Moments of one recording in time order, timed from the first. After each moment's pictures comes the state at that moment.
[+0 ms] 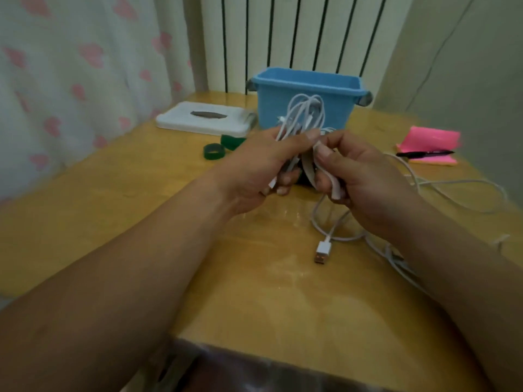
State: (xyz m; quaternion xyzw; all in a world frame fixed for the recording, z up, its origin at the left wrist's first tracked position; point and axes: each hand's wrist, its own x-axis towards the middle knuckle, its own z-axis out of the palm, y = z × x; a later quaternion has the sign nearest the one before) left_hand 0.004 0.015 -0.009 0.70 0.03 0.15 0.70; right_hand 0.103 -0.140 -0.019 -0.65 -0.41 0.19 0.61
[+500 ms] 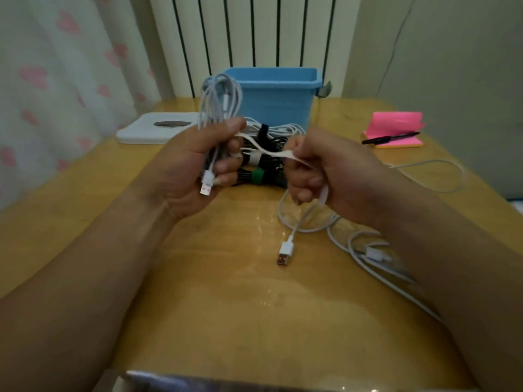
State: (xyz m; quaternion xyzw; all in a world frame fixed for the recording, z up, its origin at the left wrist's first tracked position) left_hand 0.006 0.038 -0.006 0.58 0.01 0.12 0.81; right_hand 0.120 -0.157 -0.005 -0.58 -0.37 0.34 0.64
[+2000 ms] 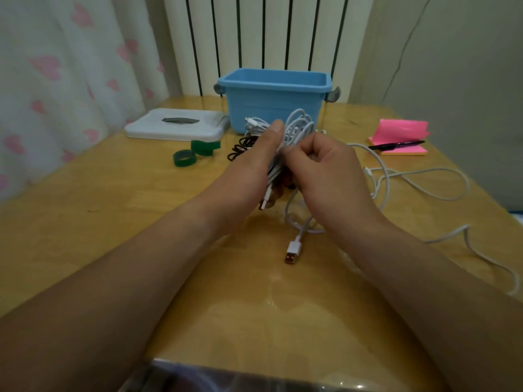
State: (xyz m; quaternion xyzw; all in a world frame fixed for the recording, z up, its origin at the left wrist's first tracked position) left_hand 0.007 -0.026 -0.011 0.73 0.08 0.16 0.66; right_hand 0.089 -0.138 -0.020 -0.72 -0.33 0.00 0.61
